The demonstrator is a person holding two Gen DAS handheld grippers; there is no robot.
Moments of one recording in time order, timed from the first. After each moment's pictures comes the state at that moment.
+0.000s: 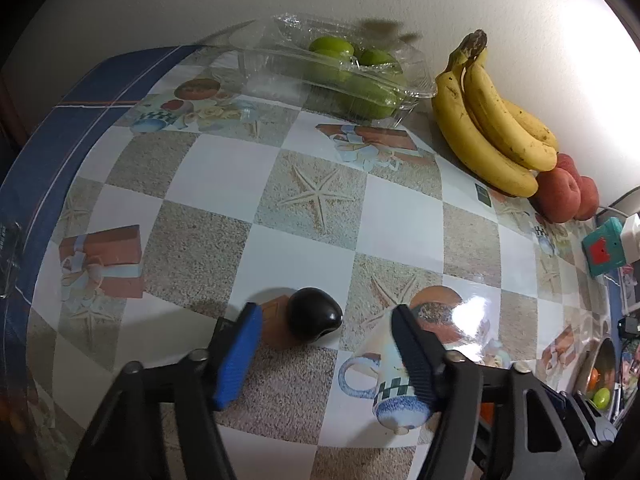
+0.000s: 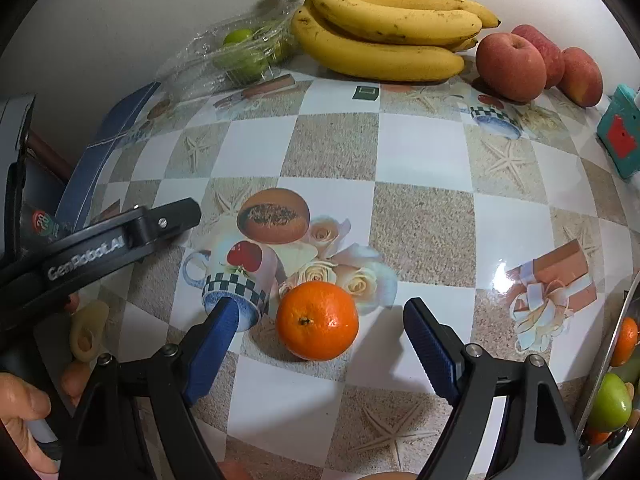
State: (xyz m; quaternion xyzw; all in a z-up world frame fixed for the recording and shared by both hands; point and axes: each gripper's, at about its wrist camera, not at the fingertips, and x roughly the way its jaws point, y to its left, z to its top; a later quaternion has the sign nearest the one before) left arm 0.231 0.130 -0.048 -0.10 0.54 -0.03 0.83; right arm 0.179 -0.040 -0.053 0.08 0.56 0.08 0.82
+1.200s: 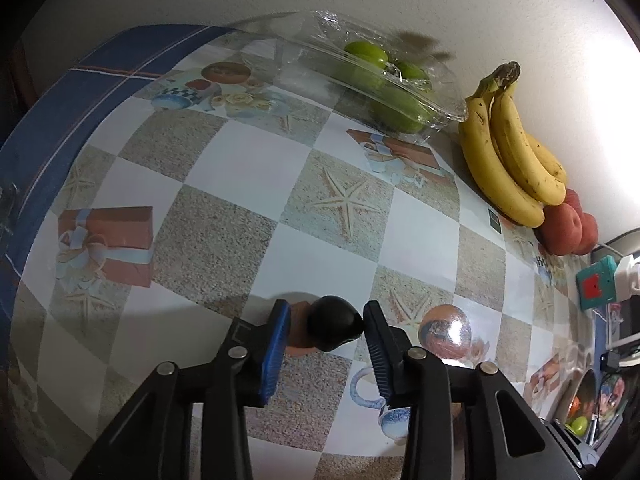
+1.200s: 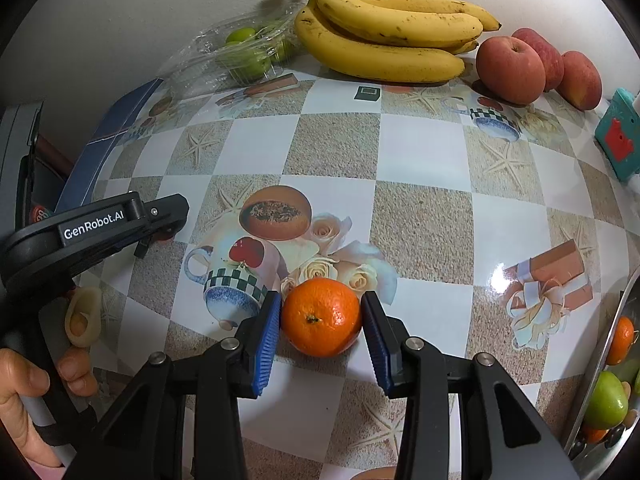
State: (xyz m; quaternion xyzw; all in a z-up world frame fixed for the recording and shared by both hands) left arm 0.230 0.156 -0.054 -0.16 0.54 -0.01 0.83; right arm 0.176 -0.038 -0.049 0.07 0.55 0.07 0.83
